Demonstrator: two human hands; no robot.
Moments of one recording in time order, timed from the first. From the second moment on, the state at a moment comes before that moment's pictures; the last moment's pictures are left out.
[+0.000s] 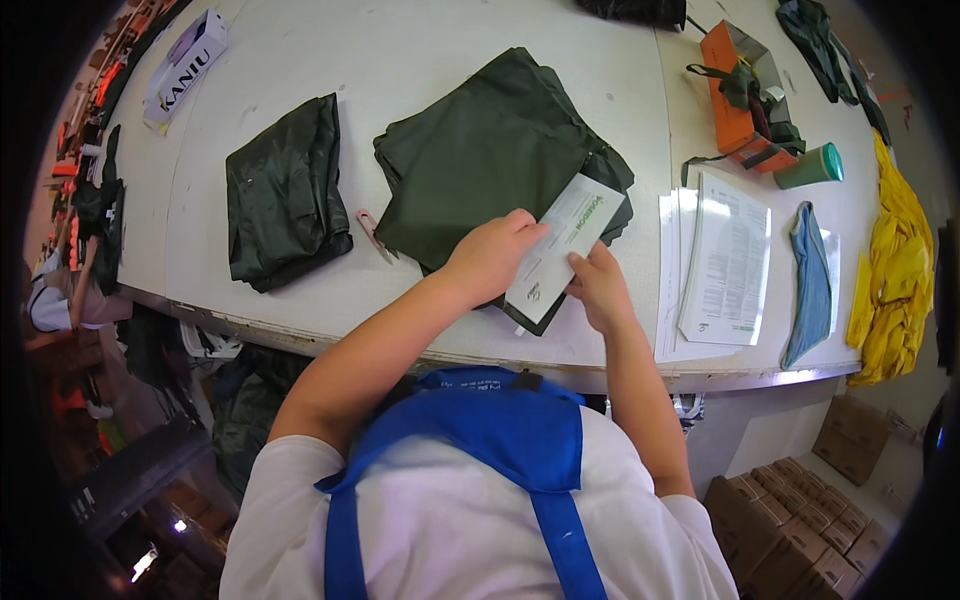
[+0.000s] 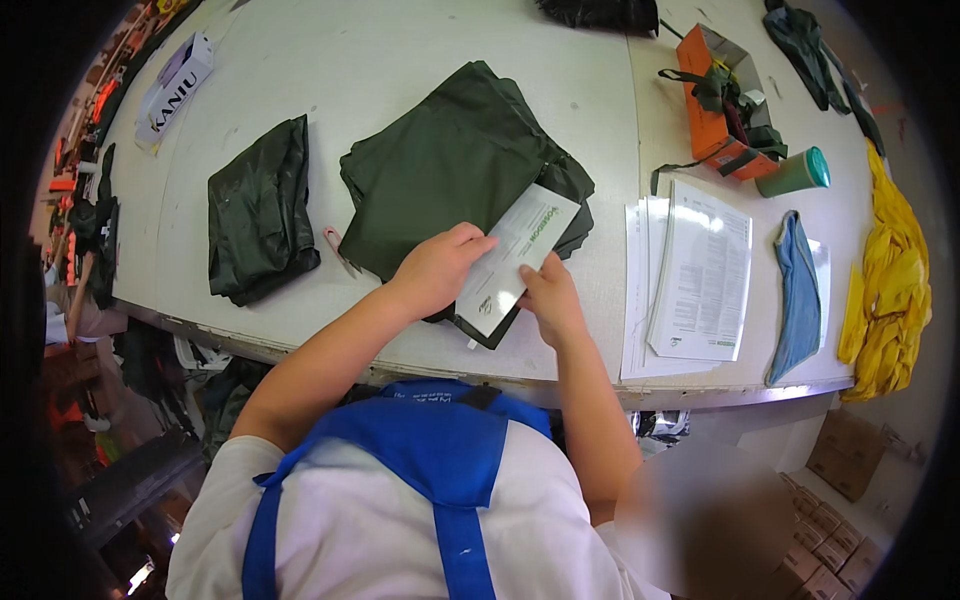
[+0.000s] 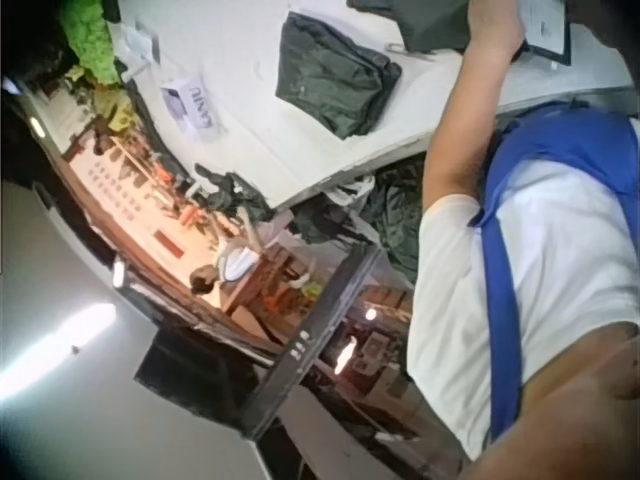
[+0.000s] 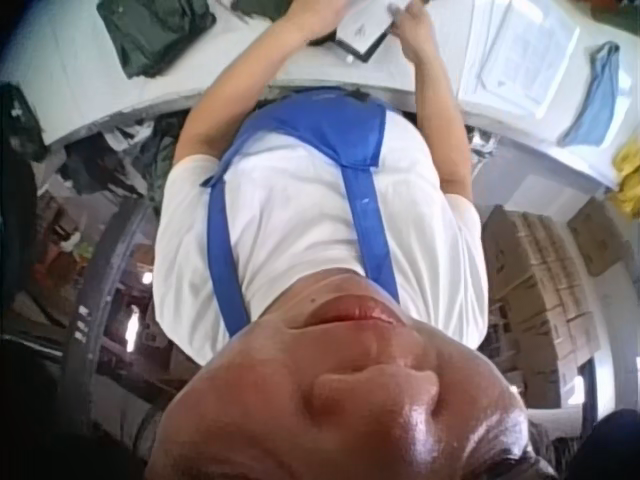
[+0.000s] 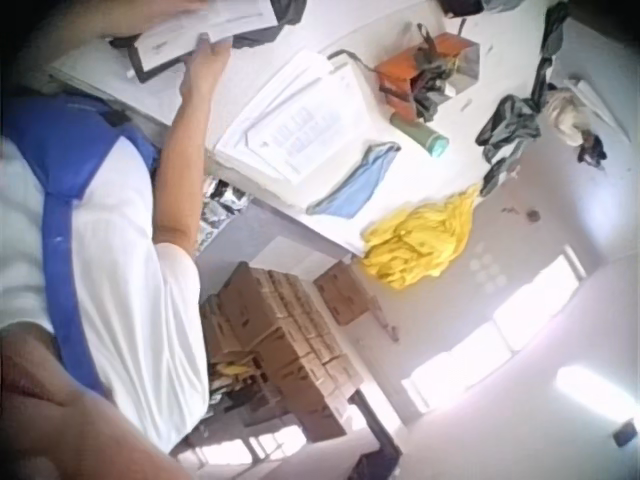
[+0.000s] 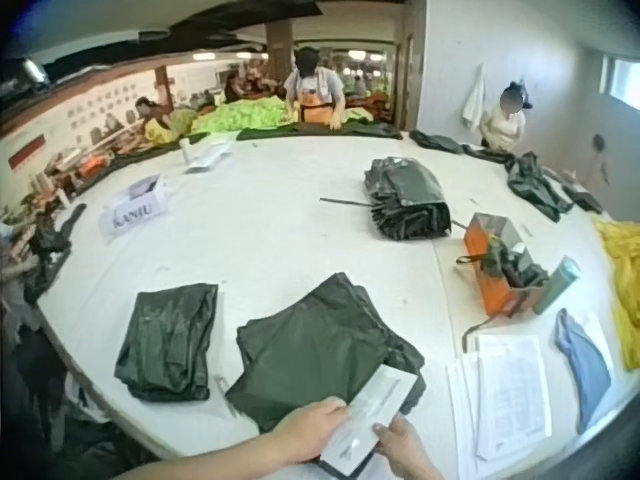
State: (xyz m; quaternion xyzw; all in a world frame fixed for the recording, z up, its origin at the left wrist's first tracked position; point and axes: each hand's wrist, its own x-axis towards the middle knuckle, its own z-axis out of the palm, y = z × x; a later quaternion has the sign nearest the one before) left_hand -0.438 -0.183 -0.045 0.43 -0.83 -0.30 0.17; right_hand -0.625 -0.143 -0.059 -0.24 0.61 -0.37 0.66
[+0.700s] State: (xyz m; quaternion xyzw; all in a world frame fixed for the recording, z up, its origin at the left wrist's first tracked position) left_hand -0.428 -0.167 -0.066 0.50 -0.80 -0.32 0.13; right_hand -0.688 -0.154 -0.080 -0.47 0.83 -0.29 0.12
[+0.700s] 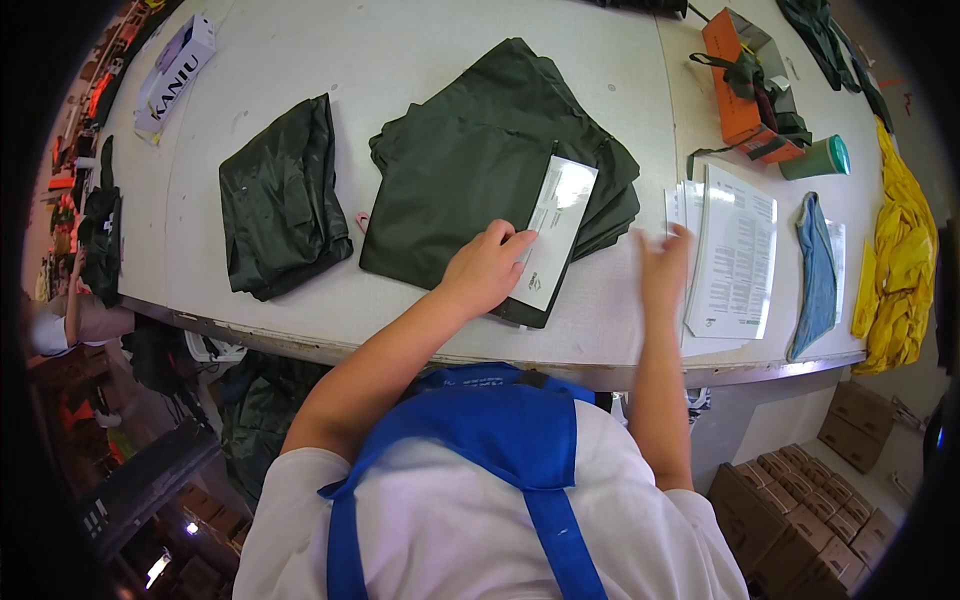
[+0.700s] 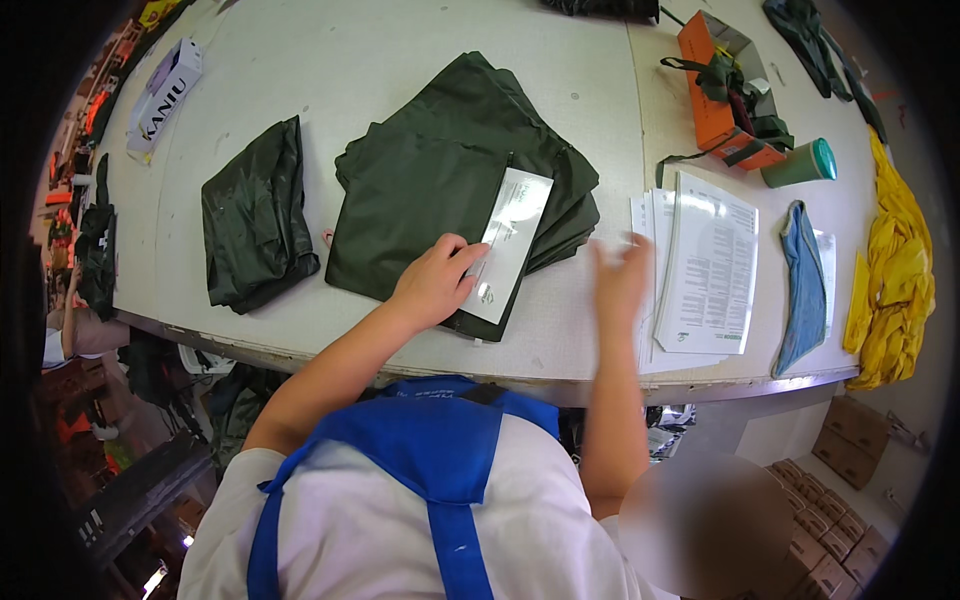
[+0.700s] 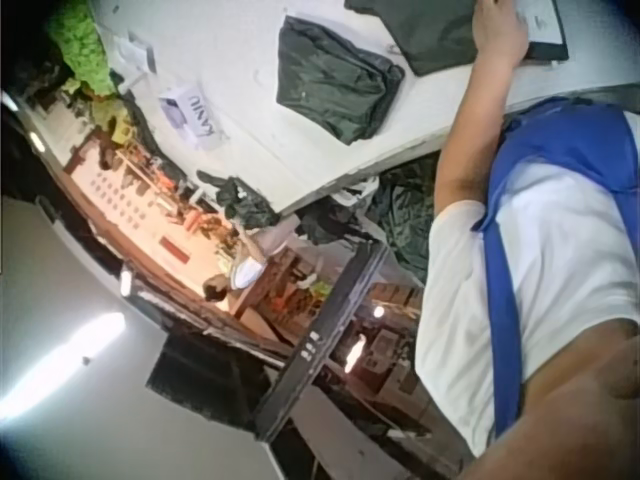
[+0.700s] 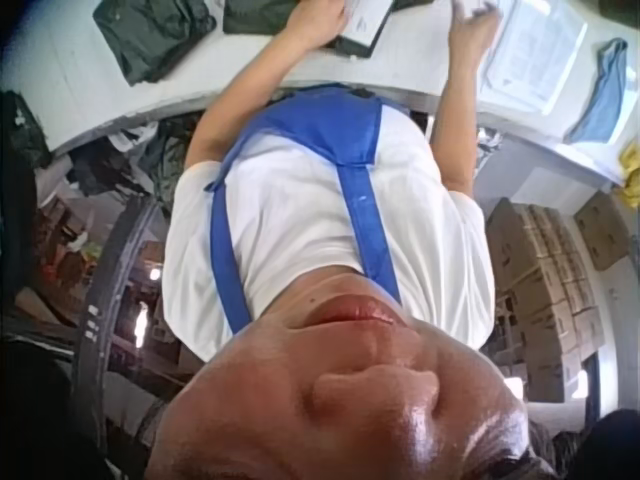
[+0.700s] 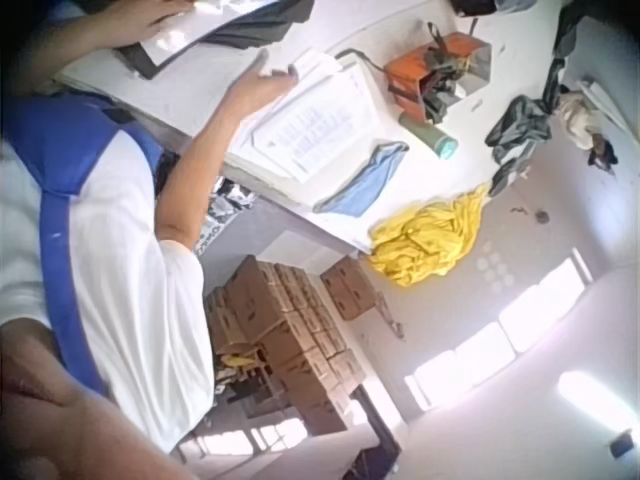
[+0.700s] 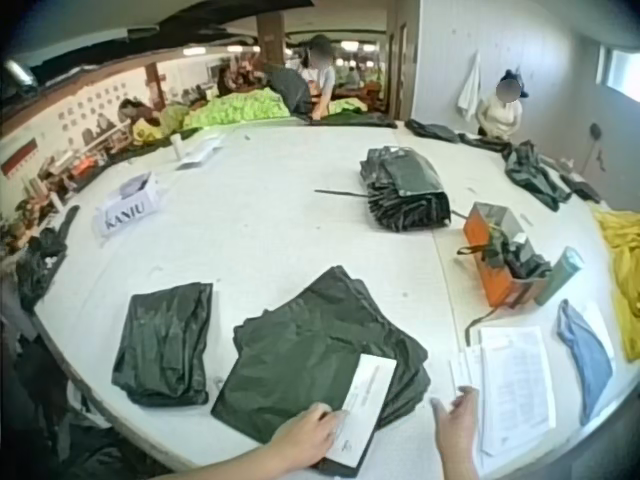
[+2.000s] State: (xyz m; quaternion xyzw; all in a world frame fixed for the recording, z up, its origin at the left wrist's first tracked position) left_hand -0.427 -0.240 -0.059 0.60 -0.69 -0.28 0.30; right_hand -0.795 -0.079 0.022 -0.35 0.79 -0.35 0.38
